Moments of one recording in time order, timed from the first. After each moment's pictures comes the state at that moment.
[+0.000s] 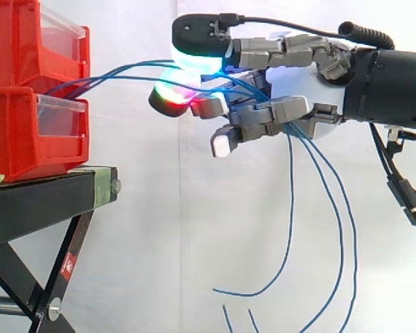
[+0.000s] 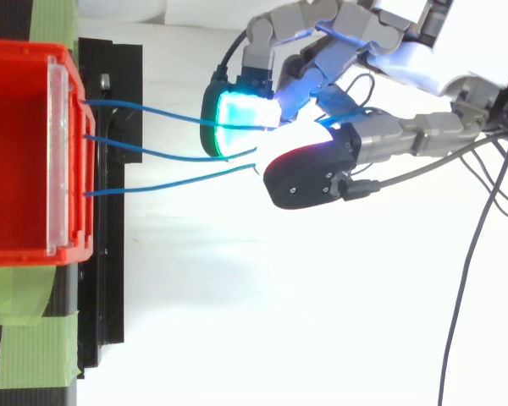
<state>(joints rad) 0.11 -1.88 -1.83 -2.38 -1.24 -0.43</state>
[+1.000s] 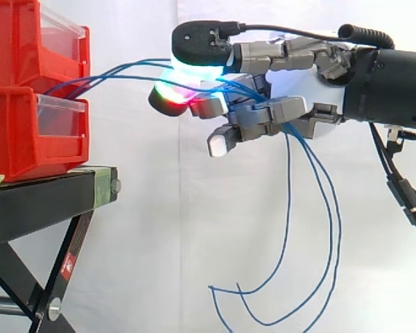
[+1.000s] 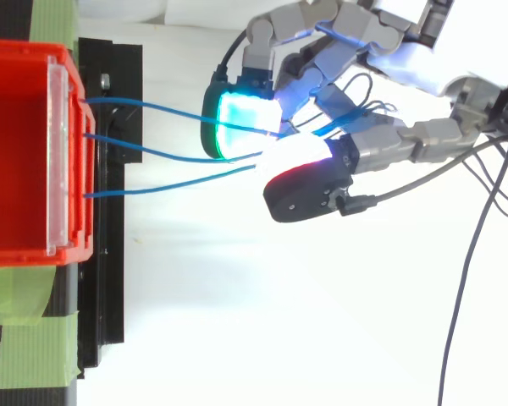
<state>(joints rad) 0.11 -1.88 -1.83 -2.38 -1.24 -0.43</state>
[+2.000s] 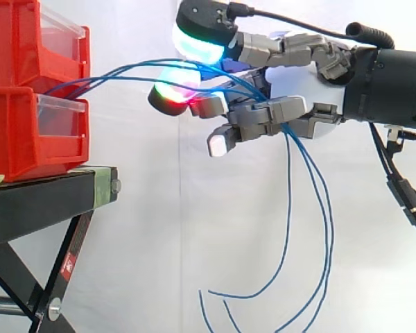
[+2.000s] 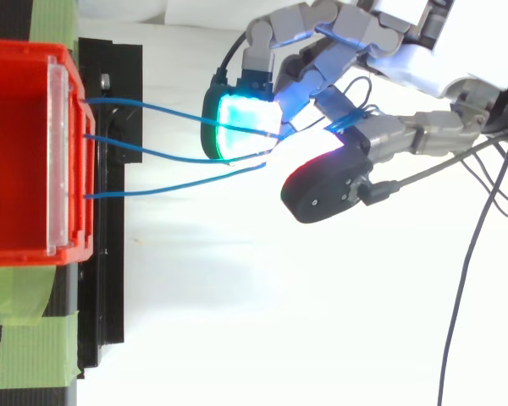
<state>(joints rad) 0.12 -1.88 -1.83 -2.38 -1.24 -0.43</state>
